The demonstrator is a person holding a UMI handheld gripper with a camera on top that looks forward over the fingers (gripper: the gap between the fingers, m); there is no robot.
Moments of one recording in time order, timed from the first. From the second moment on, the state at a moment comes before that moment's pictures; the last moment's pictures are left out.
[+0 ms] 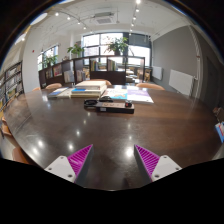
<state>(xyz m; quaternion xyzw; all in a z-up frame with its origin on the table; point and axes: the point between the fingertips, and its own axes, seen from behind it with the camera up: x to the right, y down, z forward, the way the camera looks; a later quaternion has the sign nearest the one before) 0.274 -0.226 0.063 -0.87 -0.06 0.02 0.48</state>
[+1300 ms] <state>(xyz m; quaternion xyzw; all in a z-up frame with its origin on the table) 0.420 0.136 0.319 -0.75 0.06 -0.01 0.66</state>
